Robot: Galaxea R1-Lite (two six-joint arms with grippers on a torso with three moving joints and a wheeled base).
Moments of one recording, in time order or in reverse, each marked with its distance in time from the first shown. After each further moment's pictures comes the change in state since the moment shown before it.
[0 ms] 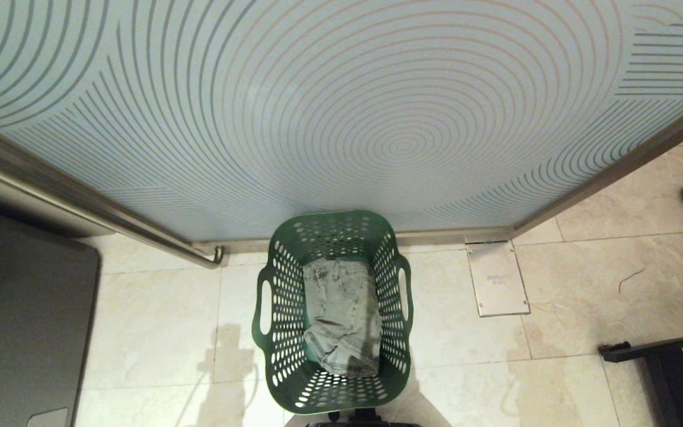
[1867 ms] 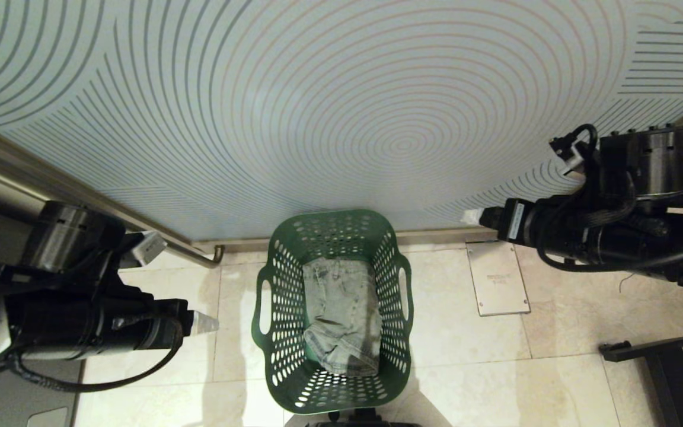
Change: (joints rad) left arm -0.318 1.469 -0.818 0.153 0.041 -0.256; right arm 0.373 1.623 -1.019 -0.290 -0.047 0.520
